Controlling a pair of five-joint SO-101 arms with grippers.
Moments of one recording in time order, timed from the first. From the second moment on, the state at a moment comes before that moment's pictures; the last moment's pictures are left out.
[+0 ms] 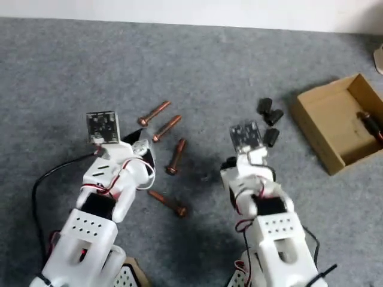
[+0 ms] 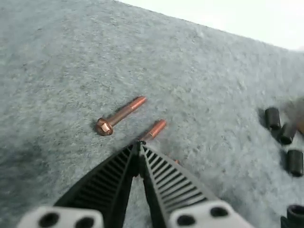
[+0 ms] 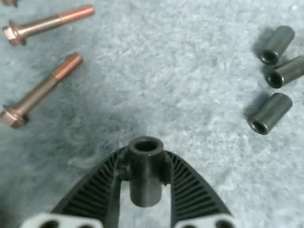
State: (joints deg) left arm 10.2 -58.6 76.6 17.9 22.7; right arm -14.8 -55.2 79.5 27.4 12.0
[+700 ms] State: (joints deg) left arm 11.6 -18.4 49.6 38.3 14.0; right arm -14.6 -56.4 86.5 16.7 12.6
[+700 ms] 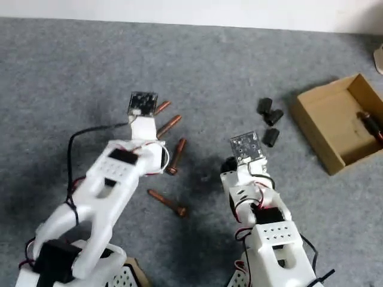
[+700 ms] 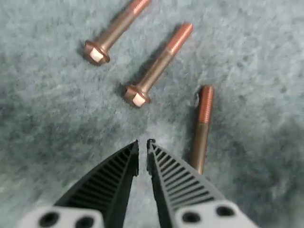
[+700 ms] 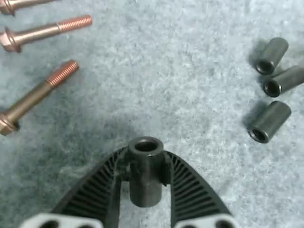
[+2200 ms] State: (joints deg) left arm 6.1 40.0 -32.1 90.2 -32.4; right arm -14.6 -56.4 86.5 16.7 12.6
